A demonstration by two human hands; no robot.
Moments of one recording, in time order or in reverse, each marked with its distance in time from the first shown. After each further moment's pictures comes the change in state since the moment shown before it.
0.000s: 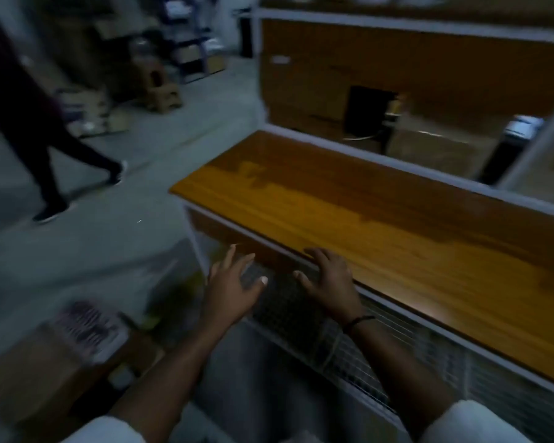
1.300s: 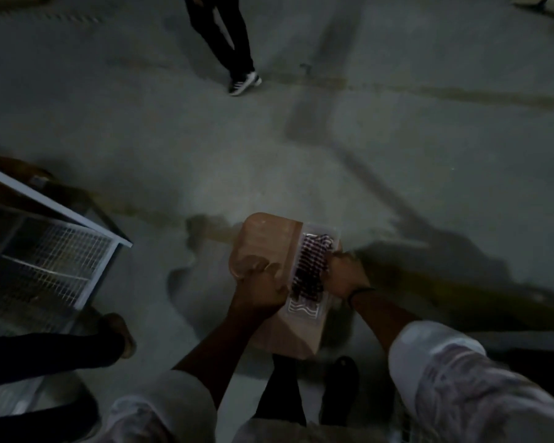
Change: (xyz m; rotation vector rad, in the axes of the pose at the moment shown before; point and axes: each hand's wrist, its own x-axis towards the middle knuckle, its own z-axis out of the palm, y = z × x) left_hand -0.019 -0.388 -0.128 -0.074 0.203 -1.309; right_hand 0.256 -0.330 0.533 -0.453 -1.078 -0.992
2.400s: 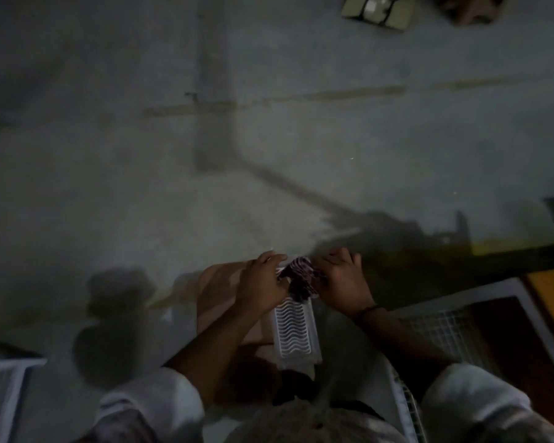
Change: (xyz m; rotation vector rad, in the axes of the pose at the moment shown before) left_hand 0.136 0.050 -0.047 -0.030 -0.162 0.480; right_hand -0.011 -0.004 -0.050 -0.072 0.536 0.176
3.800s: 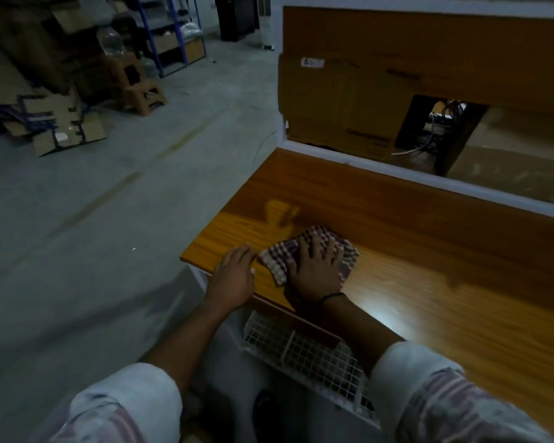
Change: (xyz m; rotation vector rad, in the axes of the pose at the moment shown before) left_hand -0.092 0.407 0.249 0.435 -0.208 1.017; right_hand -0.409 0.232 -0.153 0.146 0.187 1.215
